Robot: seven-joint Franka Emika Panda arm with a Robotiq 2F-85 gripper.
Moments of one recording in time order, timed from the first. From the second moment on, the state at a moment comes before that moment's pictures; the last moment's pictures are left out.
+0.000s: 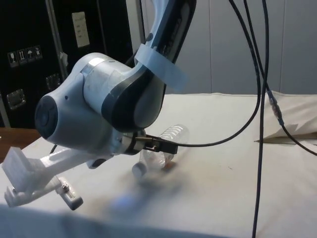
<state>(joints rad) 0.27 0.80 0.29 -1.70 -0.75 1.53 -0.35</state>
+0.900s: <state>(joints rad) 0.27 0.81 0.29 -1.70 -0.76 1.53 -0.34</state>
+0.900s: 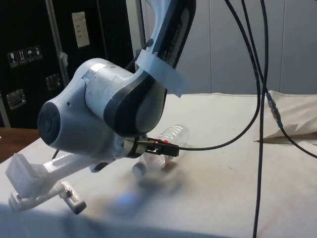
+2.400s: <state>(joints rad) 0.27 0.69 0.31 -1.70 -0.74 1.43 -0.39</state>
